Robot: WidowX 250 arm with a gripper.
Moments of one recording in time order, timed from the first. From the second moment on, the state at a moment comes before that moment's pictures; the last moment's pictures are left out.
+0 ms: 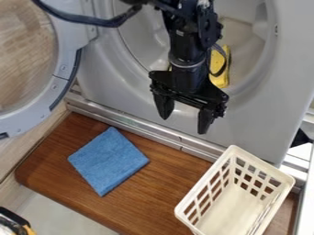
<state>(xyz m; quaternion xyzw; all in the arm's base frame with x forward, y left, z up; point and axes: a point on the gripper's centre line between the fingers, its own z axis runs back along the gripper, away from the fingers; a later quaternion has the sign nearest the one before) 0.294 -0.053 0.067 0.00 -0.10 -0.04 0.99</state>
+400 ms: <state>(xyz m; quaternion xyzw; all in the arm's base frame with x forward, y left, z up) 0.274 -0.014 0.043 -0.01 -0.09 -0.01 1.00</state>
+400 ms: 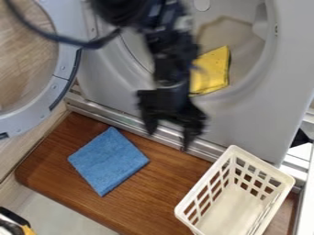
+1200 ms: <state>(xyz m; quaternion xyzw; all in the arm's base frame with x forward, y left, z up) 0.248 0.128 -0.057 0.02 -0.08 0.00 1.00</state>
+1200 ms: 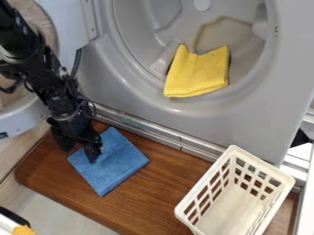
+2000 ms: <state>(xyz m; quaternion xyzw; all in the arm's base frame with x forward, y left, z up) 0.269 0.051 -0.079 -0.01 -0.10 -0.02 0.99</state>
